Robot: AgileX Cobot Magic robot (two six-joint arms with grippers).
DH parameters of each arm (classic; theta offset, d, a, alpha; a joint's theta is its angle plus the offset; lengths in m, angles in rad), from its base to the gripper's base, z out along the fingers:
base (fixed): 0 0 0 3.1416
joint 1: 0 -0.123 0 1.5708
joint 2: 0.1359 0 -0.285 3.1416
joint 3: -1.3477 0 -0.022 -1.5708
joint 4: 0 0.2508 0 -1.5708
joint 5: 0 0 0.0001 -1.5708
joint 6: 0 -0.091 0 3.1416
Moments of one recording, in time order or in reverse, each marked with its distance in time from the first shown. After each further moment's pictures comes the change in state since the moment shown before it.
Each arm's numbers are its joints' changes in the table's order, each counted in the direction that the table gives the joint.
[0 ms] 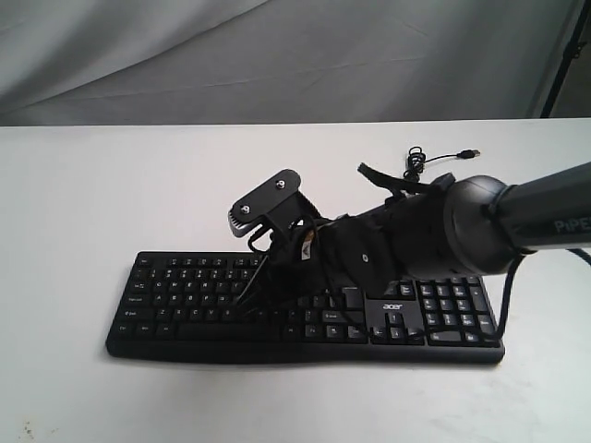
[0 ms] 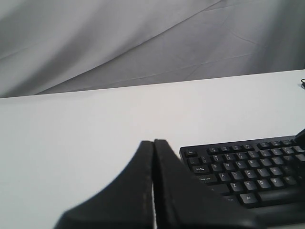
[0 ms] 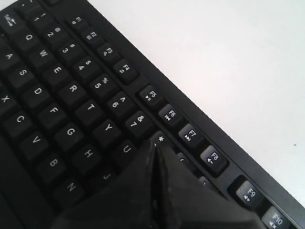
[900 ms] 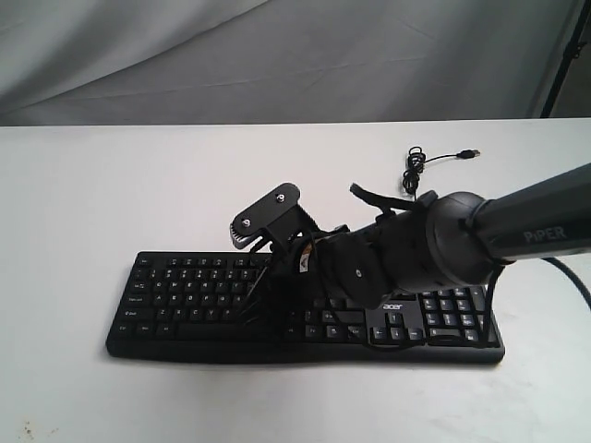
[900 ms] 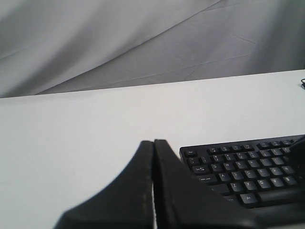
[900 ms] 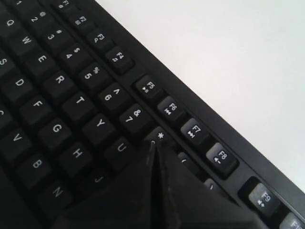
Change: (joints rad) left arm 0.000 0.000 0.000 0.000 0.000 0.000; right arm 0.000 0.057 -0.007 0.005 -0.061 0.000
